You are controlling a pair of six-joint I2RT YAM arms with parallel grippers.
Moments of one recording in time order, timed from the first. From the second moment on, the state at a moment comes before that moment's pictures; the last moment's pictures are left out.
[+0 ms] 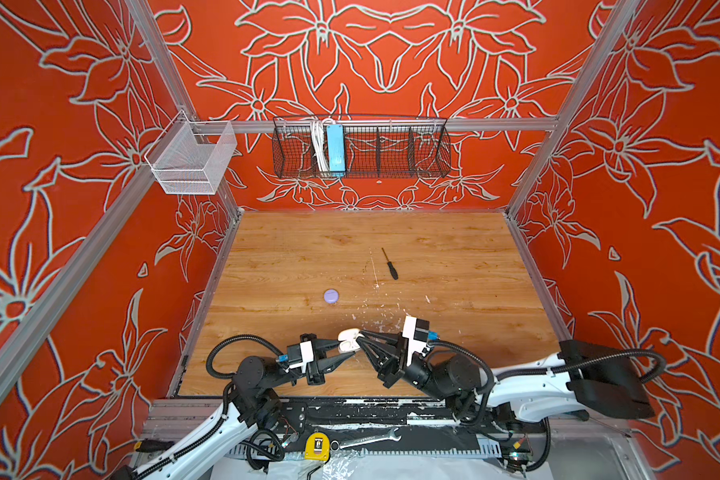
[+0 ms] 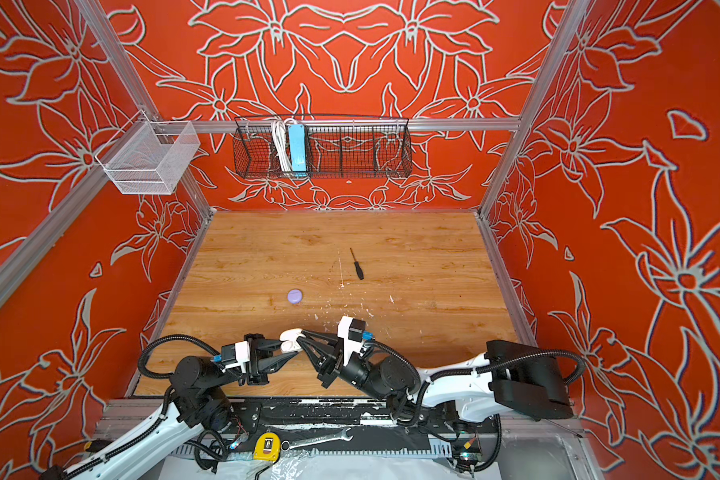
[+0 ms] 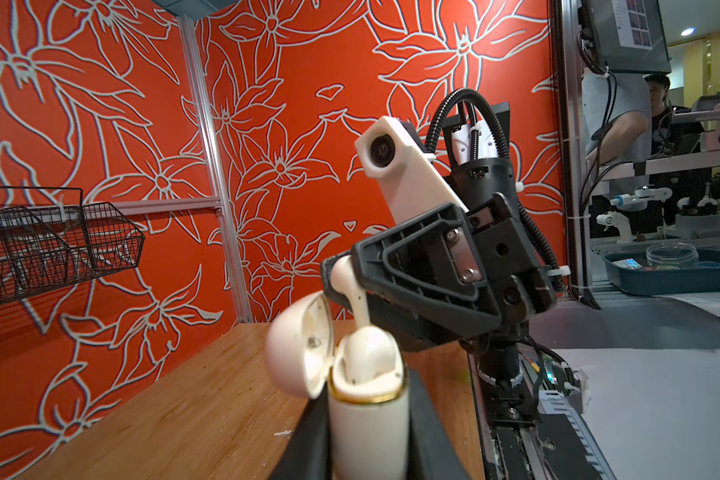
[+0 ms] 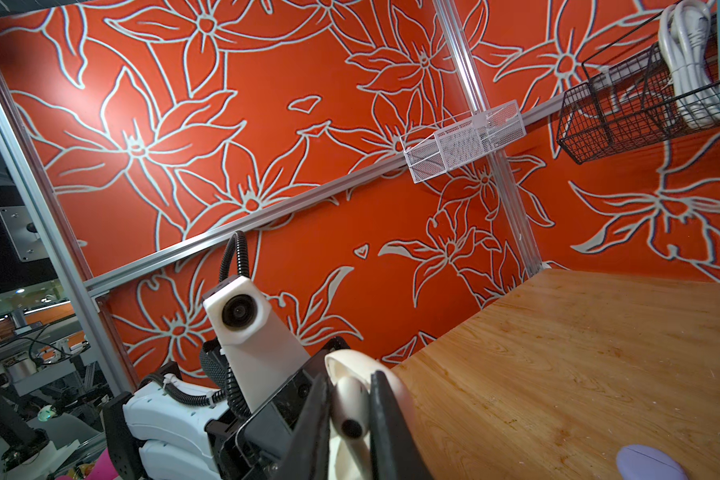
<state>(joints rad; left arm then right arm) -0.70 0.22 0.02 0.60 0.56 -0.03 1.43 1.31 0.41 1.30 0.30 0.32</state>
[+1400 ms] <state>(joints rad) -0.71 0.14 0.01 0.52 0.48 -0.03 1.45 1.39 0.41 1.34 0.45 0.43</state>
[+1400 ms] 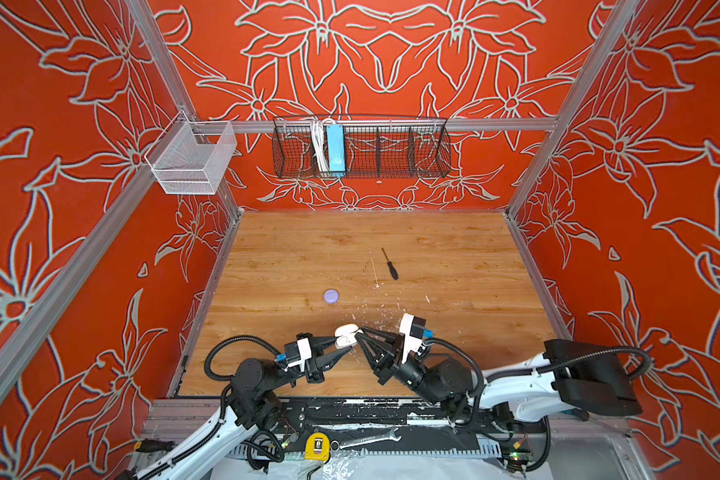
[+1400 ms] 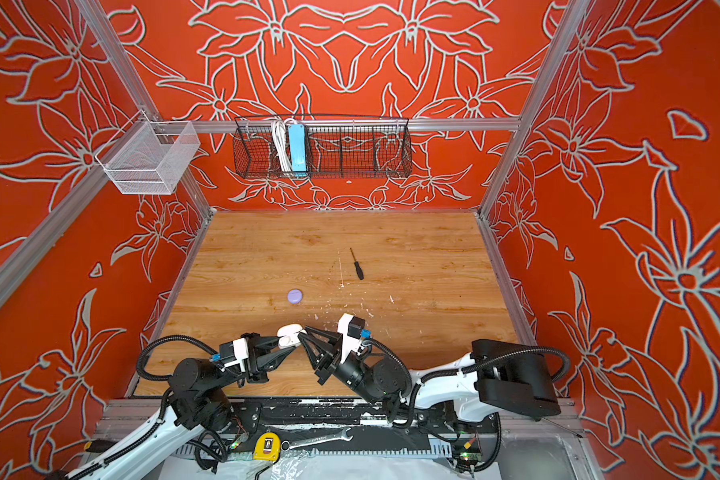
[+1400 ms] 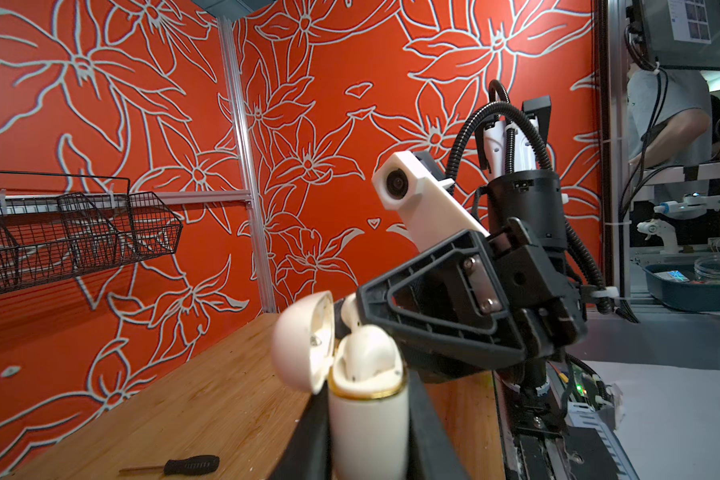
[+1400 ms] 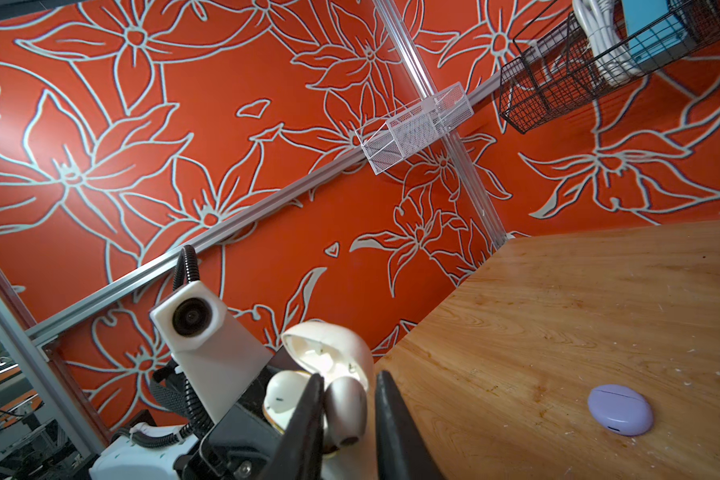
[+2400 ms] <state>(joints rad) -0.71 0.19 0.01 0.48 0.39 -0.01 1.48 1.06 0.53 0.74 0.49 0.36</state>
